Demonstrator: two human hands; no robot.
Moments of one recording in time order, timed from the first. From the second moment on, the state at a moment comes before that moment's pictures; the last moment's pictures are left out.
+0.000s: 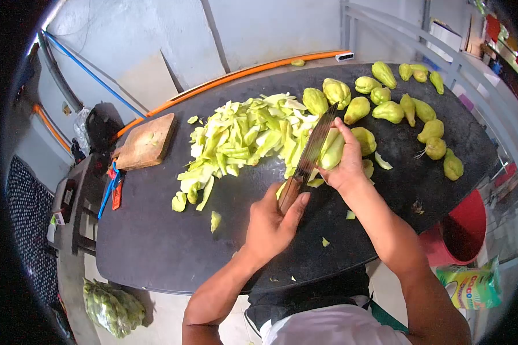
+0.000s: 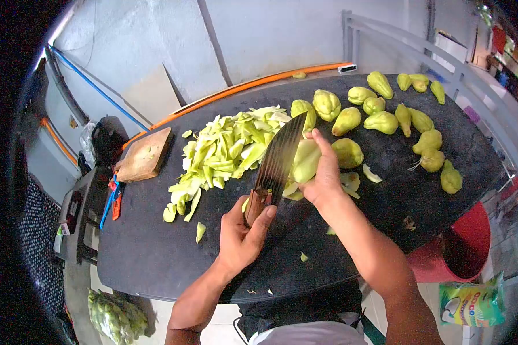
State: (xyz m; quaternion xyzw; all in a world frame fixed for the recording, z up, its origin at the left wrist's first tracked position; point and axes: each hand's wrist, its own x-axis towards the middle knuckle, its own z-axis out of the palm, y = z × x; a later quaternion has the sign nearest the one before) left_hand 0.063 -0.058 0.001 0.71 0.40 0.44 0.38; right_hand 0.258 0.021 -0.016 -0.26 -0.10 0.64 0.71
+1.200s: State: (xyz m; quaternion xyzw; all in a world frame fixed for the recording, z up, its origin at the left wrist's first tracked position) left_hand 0.057 -0.061 0.011 0.68 0.41 0.40 0.46; right_hand 0.255 0.013 0.002 -0.29 -0.18 0.57 0.75
